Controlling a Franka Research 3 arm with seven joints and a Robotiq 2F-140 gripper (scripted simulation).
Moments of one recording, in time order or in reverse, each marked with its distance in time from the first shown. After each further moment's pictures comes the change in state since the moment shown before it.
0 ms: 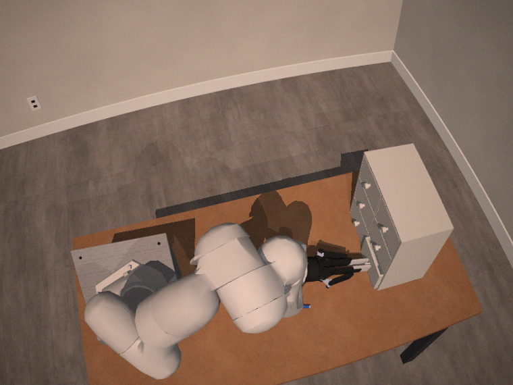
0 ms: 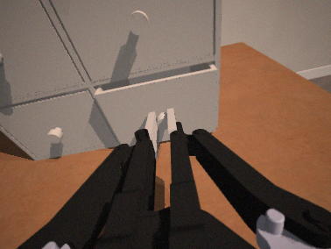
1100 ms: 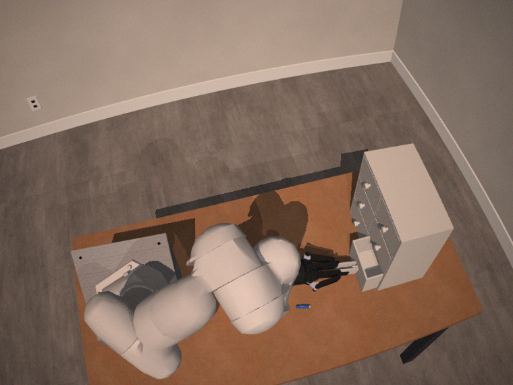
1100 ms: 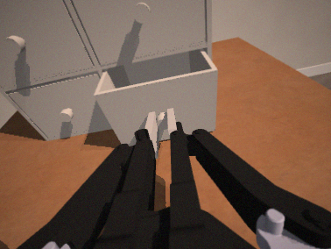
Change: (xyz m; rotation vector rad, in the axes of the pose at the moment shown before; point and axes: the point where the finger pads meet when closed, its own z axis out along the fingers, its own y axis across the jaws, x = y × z) arm -0.016 -0.001 -0.038 0.006 -0.004 -0.004
